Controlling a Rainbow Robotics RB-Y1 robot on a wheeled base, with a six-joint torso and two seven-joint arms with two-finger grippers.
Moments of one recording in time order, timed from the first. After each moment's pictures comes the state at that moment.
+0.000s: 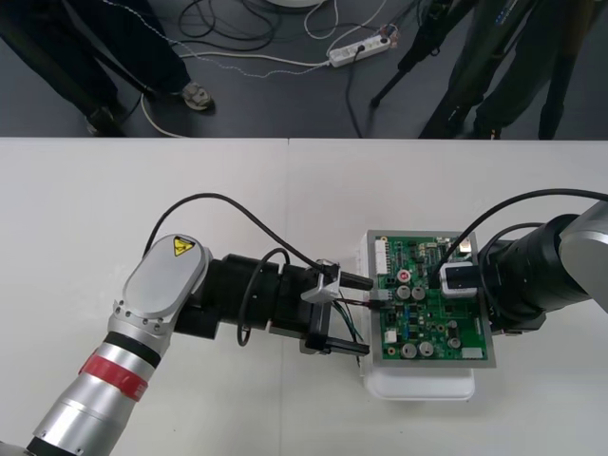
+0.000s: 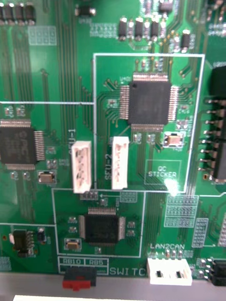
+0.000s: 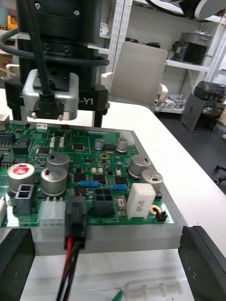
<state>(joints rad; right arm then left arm) -0.26 -0.83 0.31 -2.03 2.33 -1.57 -0.63 -0.33 0.16 -0.27 -1.35 -1.54 -1.35 -0.10</state>
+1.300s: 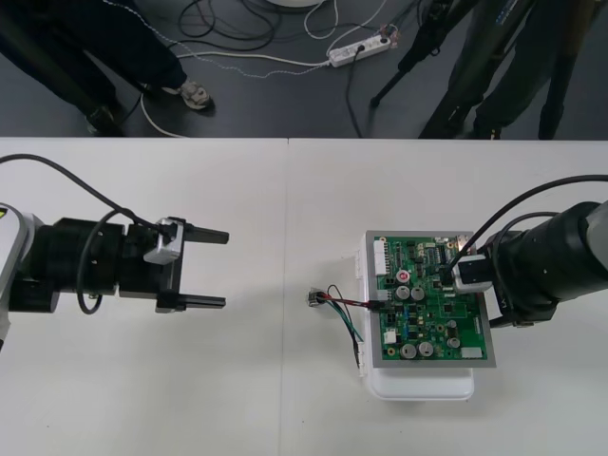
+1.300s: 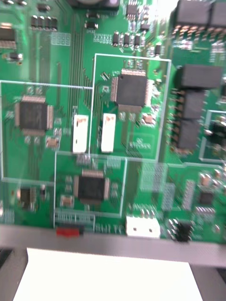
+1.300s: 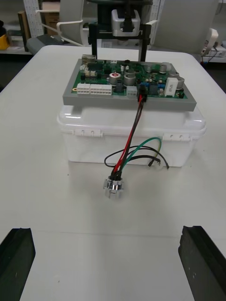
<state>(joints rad) -0.26 -0.87 0.24 -2.00 2.18 -1.54 -0.47 -0.23 0.47 0.08 -1.57 -1.51 -1.51 -0.04</state>
